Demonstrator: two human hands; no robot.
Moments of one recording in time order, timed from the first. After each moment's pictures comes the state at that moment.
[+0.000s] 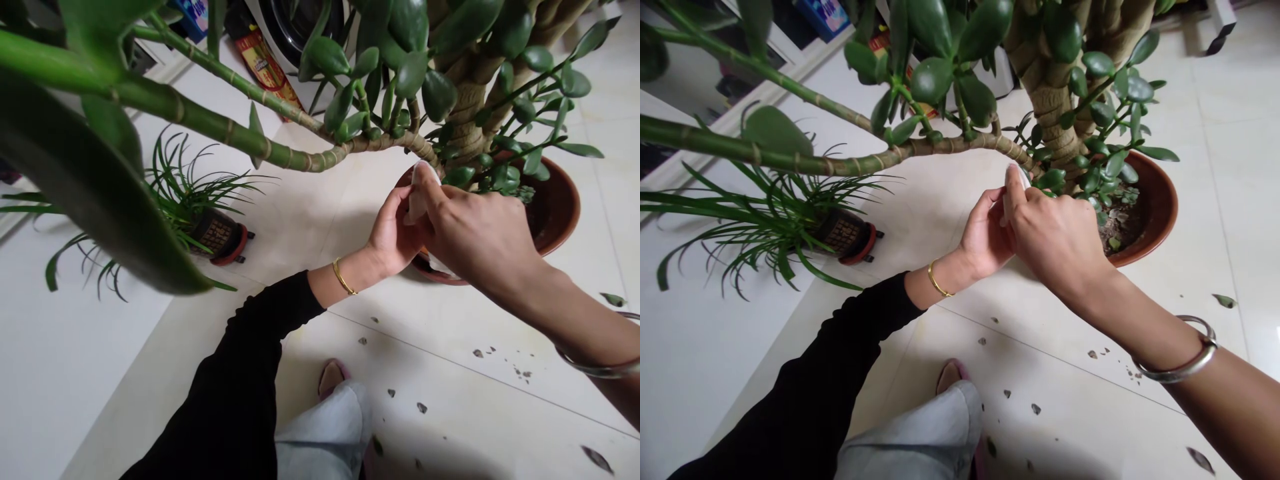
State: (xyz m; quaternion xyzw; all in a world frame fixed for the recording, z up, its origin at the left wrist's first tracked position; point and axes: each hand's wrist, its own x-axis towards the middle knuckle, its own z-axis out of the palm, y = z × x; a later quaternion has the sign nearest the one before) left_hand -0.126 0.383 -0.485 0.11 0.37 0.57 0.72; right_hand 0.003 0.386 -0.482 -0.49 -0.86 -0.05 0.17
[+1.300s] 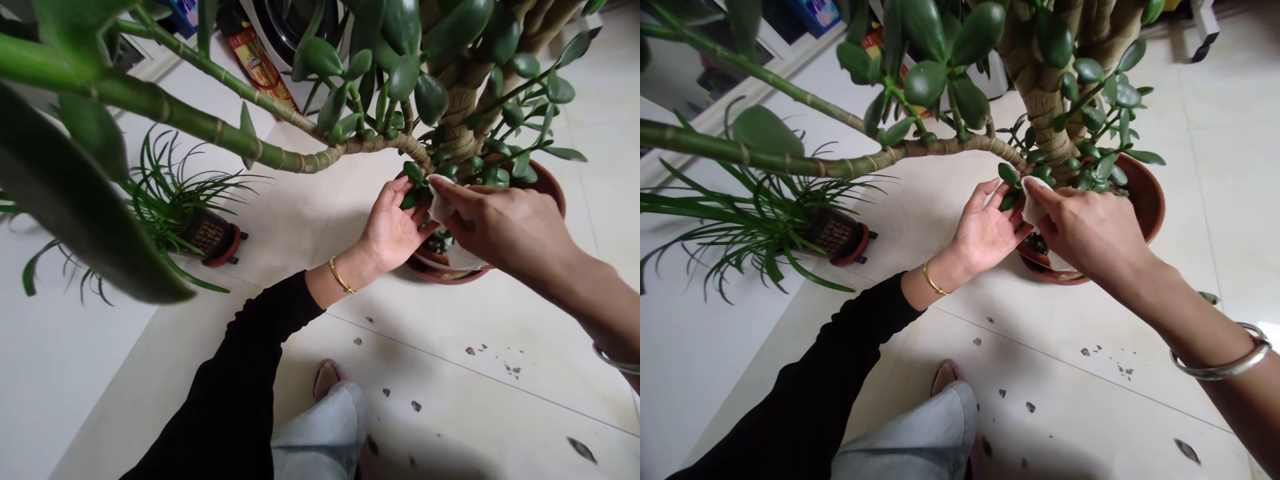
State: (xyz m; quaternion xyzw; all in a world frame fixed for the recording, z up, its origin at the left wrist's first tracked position) left_hand -0.120 0.388 -0.474 0.04 0.39 0.56 0.73; right_hand 0.046 0.408 -0.499 -0.49 -0.85 -0.10 0.19
